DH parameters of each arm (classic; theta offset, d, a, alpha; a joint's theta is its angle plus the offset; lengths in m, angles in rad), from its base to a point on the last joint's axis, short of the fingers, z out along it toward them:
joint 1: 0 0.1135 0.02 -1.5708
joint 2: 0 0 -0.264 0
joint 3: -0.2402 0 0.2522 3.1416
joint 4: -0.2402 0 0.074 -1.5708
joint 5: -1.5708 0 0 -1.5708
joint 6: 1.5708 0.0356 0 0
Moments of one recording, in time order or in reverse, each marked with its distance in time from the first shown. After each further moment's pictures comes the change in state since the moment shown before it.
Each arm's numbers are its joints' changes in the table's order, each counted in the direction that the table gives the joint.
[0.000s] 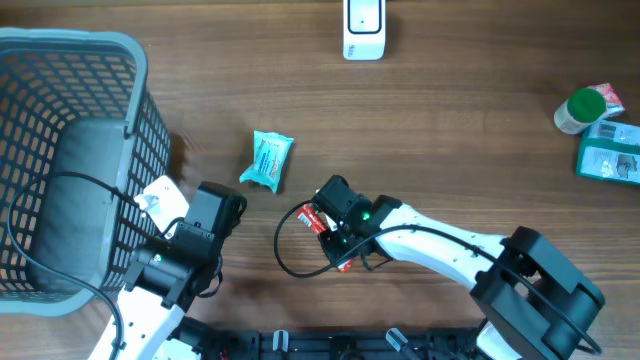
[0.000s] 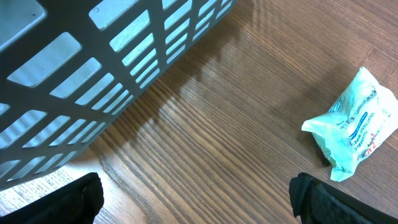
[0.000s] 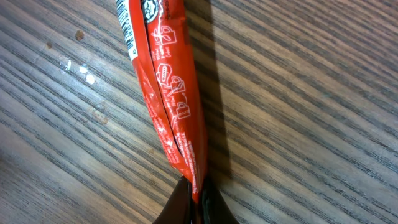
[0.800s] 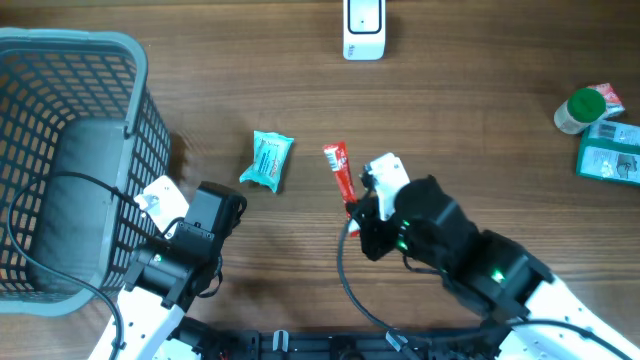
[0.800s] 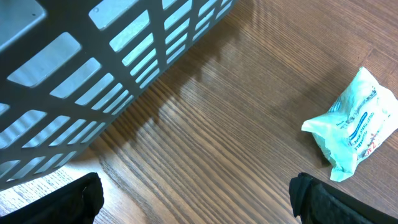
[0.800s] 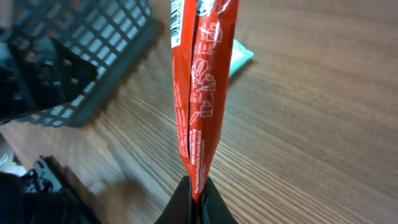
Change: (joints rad) left arm 0.000 0.000 0.000 0.000 0.000 0.000; right arm -0.044 -0.752 0.013 -0.048 -0.097 -0.007
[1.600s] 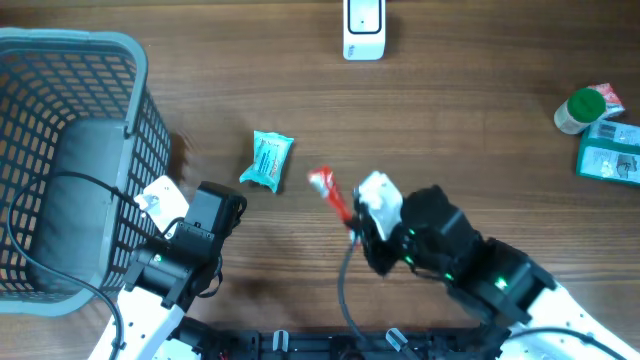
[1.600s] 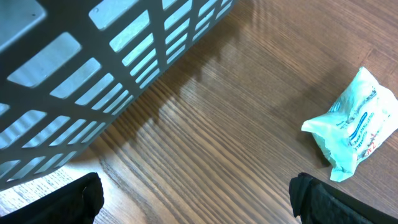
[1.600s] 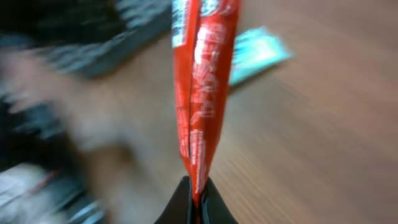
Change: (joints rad) left arm 0.000 0.000 0.000 0.000 0.000 0.000; right arm 0.001 -0.005 0.060 0.033 0.016 -0.247
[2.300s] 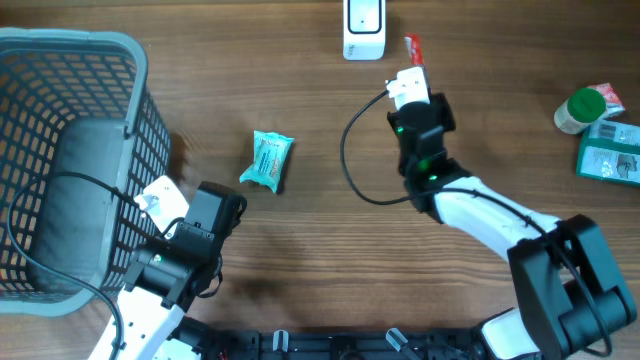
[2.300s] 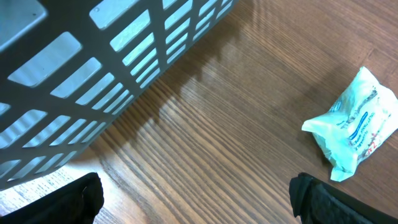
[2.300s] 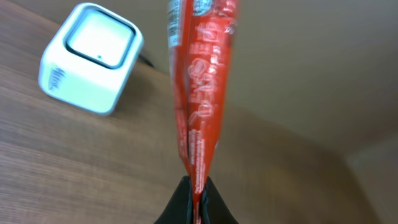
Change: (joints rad) left arm 0.000 0.000 0.000 0.000 0.000 0.000; right arm -0.401 0.708 0.007 1.061 -0.636 -0.526
